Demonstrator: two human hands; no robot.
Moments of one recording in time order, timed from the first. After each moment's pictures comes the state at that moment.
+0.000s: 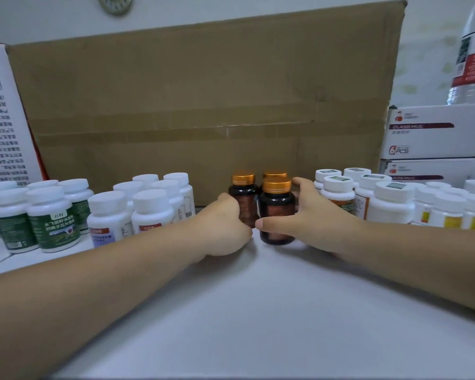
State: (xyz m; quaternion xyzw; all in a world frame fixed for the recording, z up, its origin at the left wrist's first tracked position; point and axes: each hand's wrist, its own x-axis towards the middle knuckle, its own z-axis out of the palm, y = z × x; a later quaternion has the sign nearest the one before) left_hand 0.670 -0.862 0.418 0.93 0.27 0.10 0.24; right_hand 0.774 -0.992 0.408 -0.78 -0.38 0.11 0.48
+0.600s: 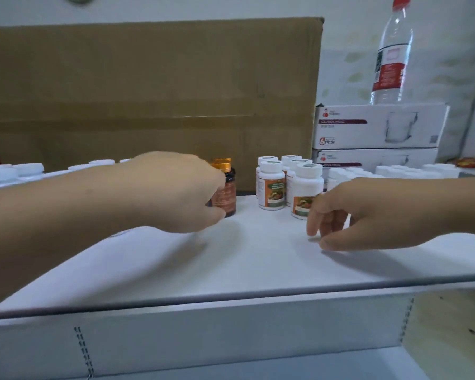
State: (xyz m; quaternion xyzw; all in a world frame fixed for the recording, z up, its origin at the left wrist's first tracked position) left_hand 0.616 -0.942 0.469 0.97 0.09 0.05 -0.24; right_hand 0.739 -1.155 0.454 -0.87 -0.48 0.04 0.01
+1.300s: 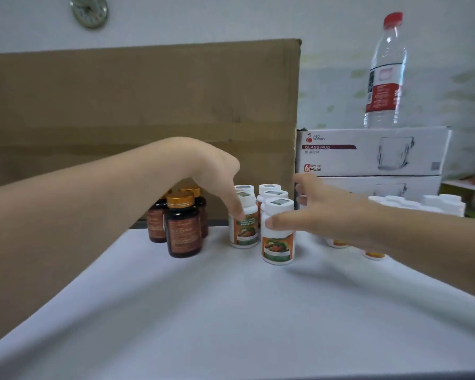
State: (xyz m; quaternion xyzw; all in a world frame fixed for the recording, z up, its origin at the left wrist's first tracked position) left_hand 0.773 -0.949 0.517 0.98 0.17 -0.05 -0.11; right_hand 0.821 -1.132 0.455 -0.84 -0.38 0.07 0.37
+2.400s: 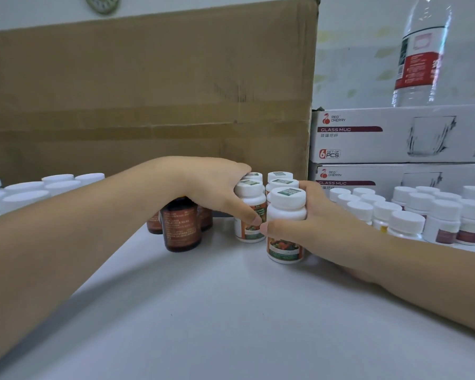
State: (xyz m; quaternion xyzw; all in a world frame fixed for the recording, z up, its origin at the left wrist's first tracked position) left_hand 0.779 -0.925 0.476 1.00 0.06 0.02 -0.02; right_hand 0.844 -1.108 0.407 -0.73 -0.39 0.12 0.54
